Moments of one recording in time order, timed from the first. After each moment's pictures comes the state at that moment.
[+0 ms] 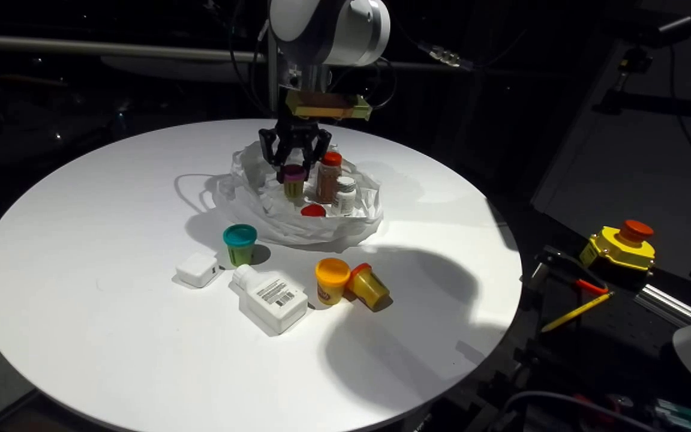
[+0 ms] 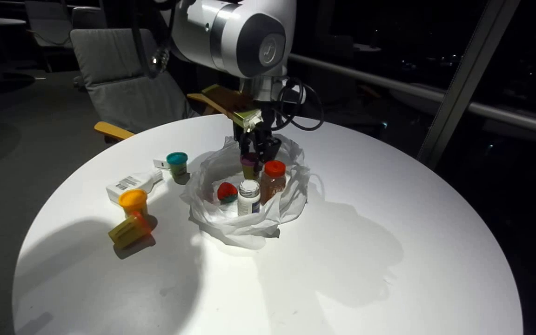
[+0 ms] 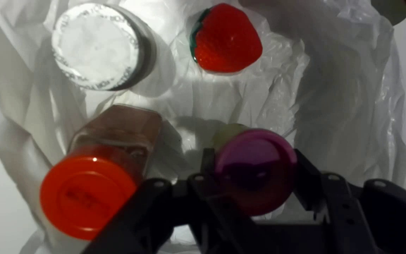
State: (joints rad) arm 0.04 0.77 -0.02 -1.63 0.11 2.43 0.30
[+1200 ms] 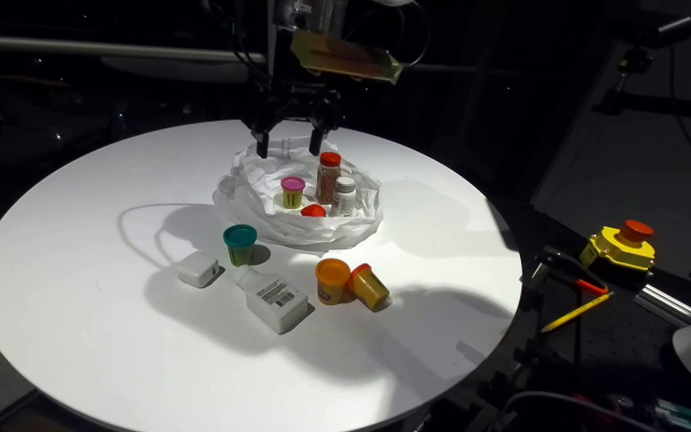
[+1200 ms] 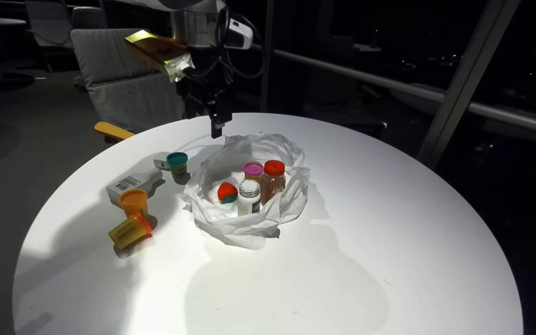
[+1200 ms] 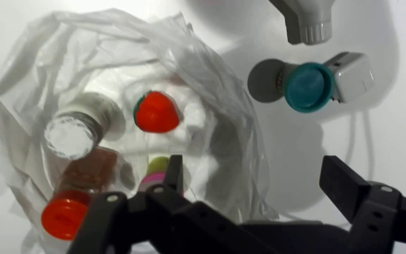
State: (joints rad) arm 0.17 0.41 0.00 -2.01 0.10 2.52 0.37
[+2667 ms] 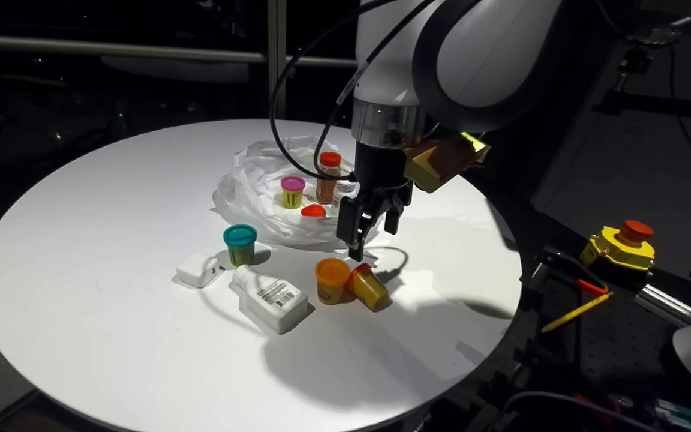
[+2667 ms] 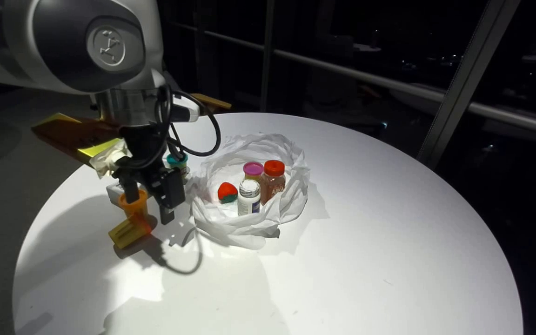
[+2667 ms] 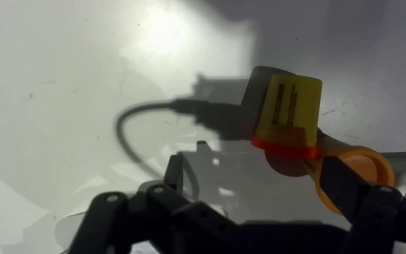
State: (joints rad) arm 0.19 0.33 0.02 -2.43 -0.07 2.69 0.33
